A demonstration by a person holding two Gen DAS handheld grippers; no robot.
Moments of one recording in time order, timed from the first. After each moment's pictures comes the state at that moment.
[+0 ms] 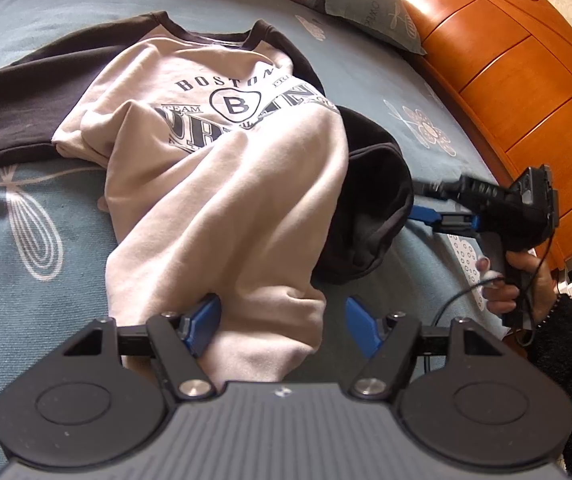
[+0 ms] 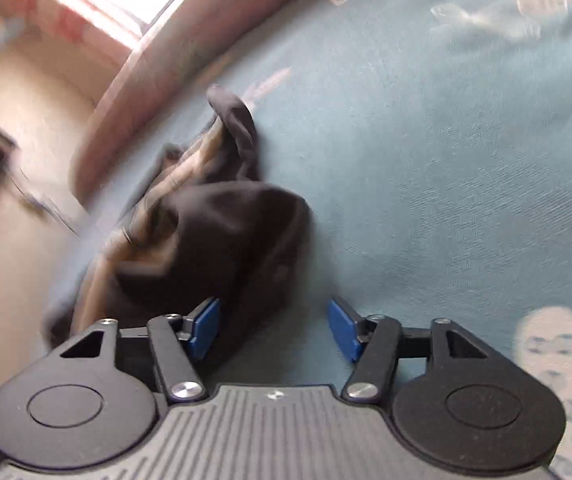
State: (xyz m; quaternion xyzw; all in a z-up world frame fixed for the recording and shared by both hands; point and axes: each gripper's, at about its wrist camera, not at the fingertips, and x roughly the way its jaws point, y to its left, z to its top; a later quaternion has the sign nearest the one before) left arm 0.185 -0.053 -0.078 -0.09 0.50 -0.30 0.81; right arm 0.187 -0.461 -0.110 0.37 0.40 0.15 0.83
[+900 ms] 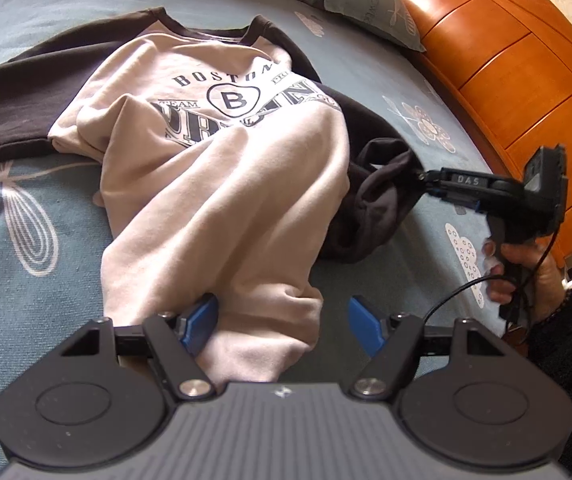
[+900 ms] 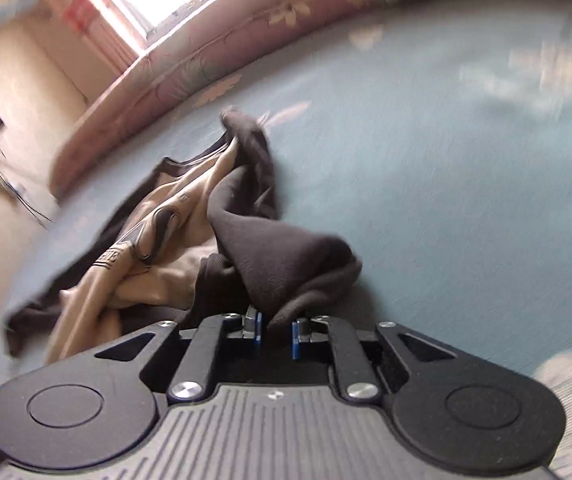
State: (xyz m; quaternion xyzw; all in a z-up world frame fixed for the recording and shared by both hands) left arm 0.185 -0.055 -0.078 -0.09 0.50 -0.30 0.80; right arm 0.195 -0.416 -0.069 0.20 0.39 0.08 0.90
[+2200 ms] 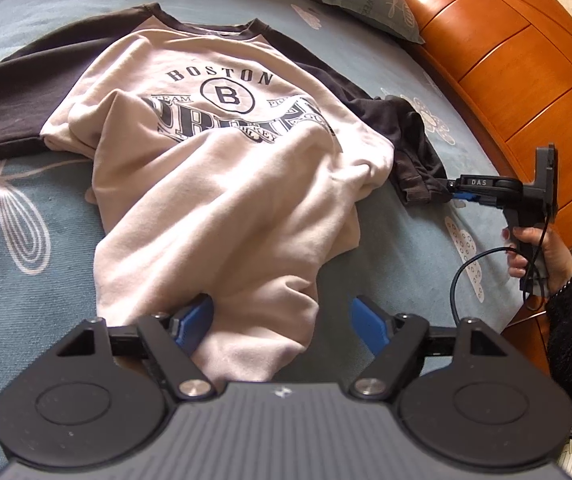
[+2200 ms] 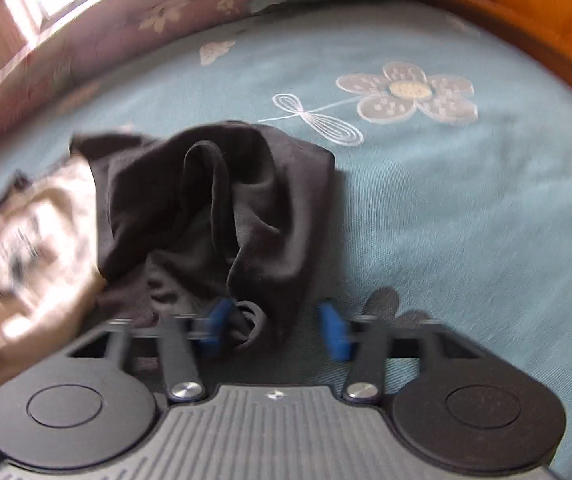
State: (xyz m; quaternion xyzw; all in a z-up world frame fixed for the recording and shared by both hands) left arm 0.187 -0.061 -0.080 -0.08 0.51 -0.30 0.80; right arm 0.180 -0.495 -0.085 0.13 0.44 -0.09 0.88
